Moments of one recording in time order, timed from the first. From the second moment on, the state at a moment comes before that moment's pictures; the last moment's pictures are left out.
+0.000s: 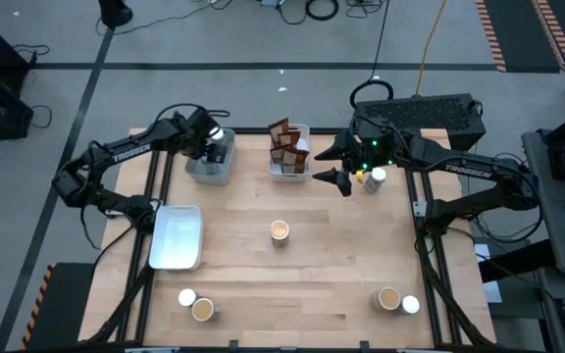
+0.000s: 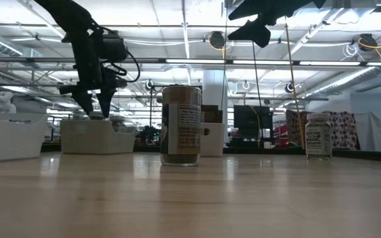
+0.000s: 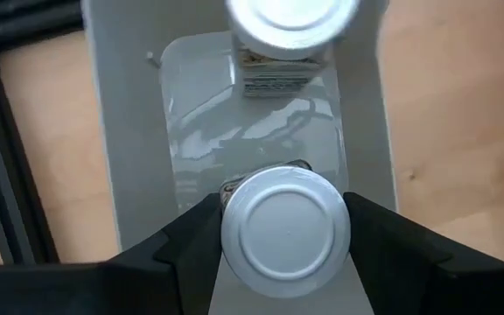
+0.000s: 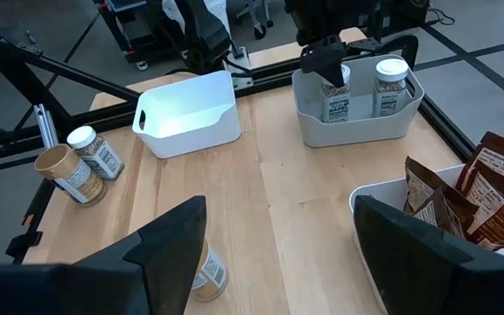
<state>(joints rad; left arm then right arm) 0.79 1.34 0.93 -0.79 -0.10 -0.47 -0.31 1.21 1.10 -0.33 -0.26 0.13</state>
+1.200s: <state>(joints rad) 0.88 1.34 1.01 -0.81 -0.03 0.91 -0.31 1.21 1.10 -0.33 -0.26 0.17</state>
